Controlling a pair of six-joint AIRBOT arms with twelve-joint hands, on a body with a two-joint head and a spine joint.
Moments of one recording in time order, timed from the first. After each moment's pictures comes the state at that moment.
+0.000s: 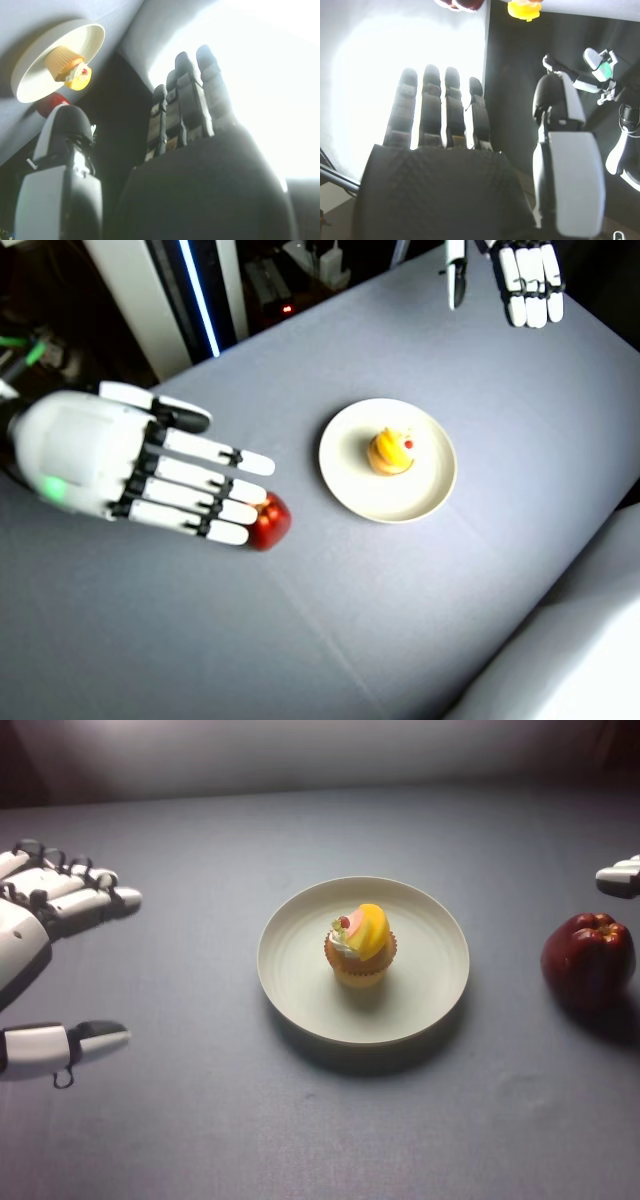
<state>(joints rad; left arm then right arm) 1.00 -0.79 0.91 -0.30 -1.14 1.06 -1.13 -0.87 1.15 0.08 1.22 -0.45</state>
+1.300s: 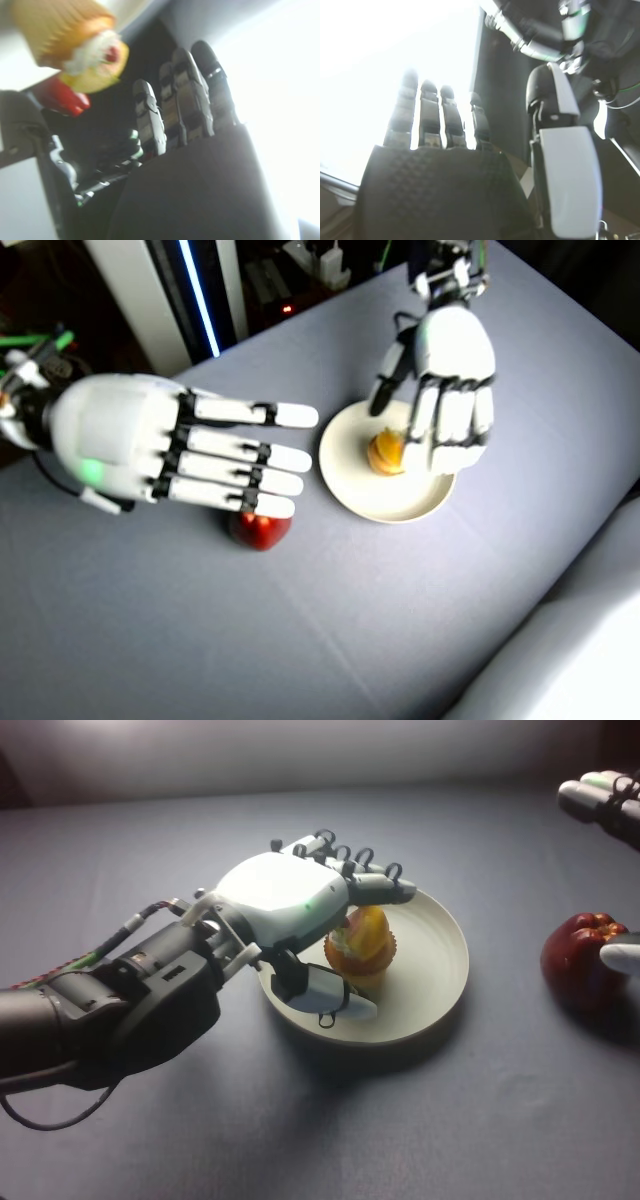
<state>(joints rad) 0.52 -1.37 1.35 -0.18 -0.61 1.05 -0.99 -0.93 1.19 0.03 1.26 -0.50</state>
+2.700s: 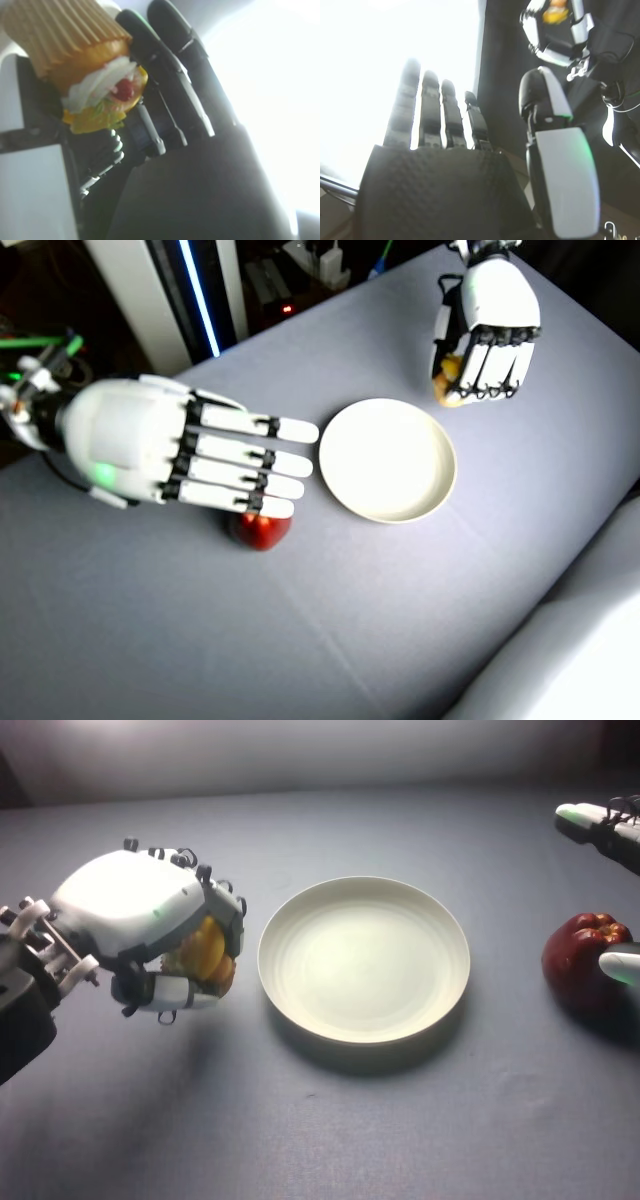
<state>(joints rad) 0.65 -1.07 1.18 -0.18 -0.71 1.04 -1.01 -0.94 1.18 0.04 1.24 -0.47</state>
